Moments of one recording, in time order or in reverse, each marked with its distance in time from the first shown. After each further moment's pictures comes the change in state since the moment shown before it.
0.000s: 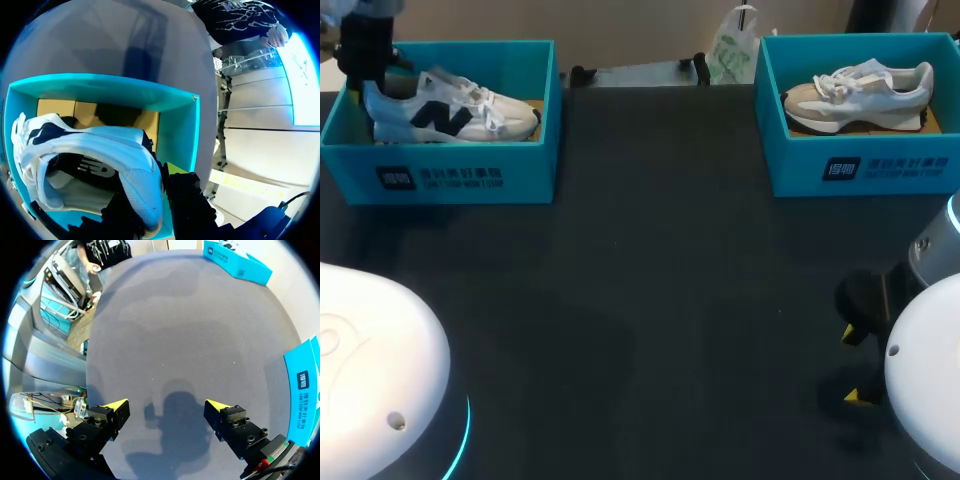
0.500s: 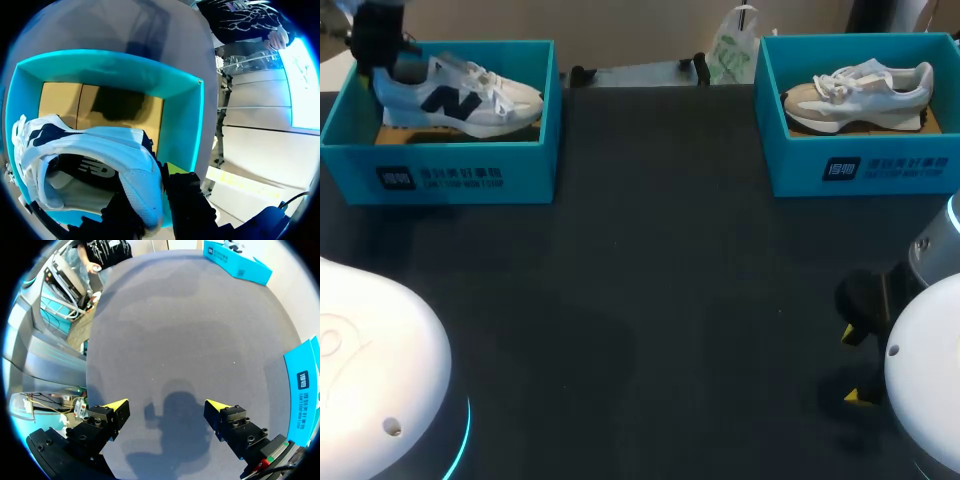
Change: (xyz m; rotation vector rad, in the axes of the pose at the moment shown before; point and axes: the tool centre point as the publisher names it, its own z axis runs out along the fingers) left arm -0.011 0.027 -0.010 -0.029 0.018 -0.029; right arm 0.000 0.000 0.000 0.000 0.000 0.000
